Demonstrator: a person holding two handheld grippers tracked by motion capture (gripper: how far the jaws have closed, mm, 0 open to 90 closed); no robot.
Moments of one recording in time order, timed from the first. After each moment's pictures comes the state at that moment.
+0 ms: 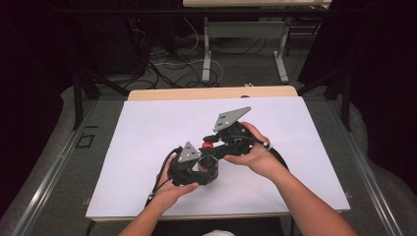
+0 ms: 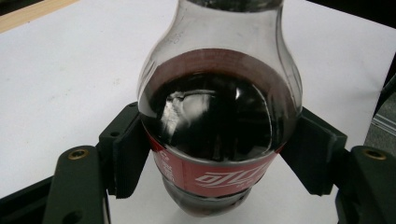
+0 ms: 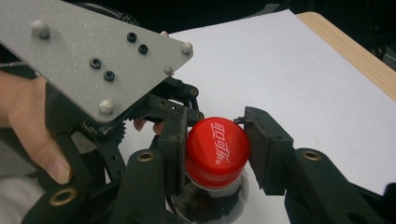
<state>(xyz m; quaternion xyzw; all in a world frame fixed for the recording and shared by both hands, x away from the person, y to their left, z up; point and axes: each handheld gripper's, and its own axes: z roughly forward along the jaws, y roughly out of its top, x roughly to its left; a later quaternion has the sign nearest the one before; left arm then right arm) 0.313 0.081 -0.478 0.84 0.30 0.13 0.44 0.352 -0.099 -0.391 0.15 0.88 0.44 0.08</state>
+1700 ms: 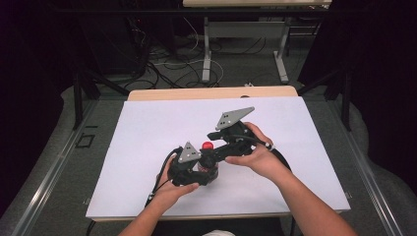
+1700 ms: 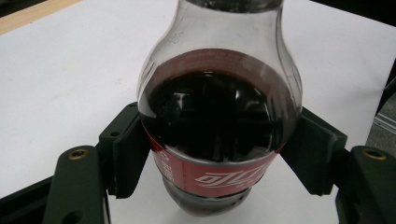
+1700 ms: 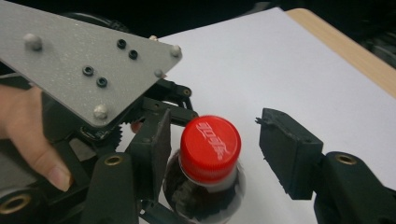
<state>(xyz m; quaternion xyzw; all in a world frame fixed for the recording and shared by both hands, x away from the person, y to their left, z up) 0.313 0.082 -0.477 0.84 0.30 0.13 0.43 0.346 -0.102 -0.389 0.19 0.87 0.45 0.09</state>
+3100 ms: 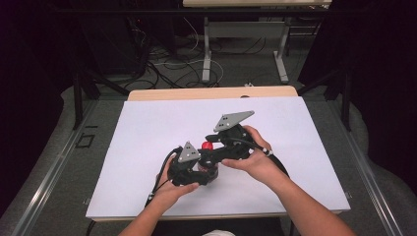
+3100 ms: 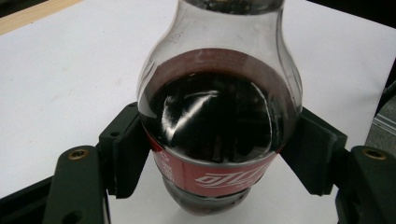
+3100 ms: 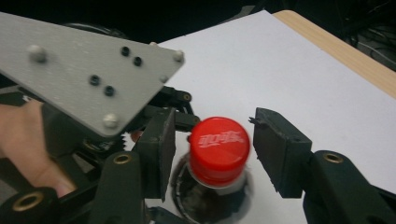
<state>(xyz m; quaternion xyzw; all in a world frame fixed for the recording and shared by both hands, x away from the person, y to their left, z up) 0.313 0.082 -0.476 0.84 0.30 0.13 0.43 0.336 -0.096 -0.390 0.22 0.86 0.46 0.09</state>
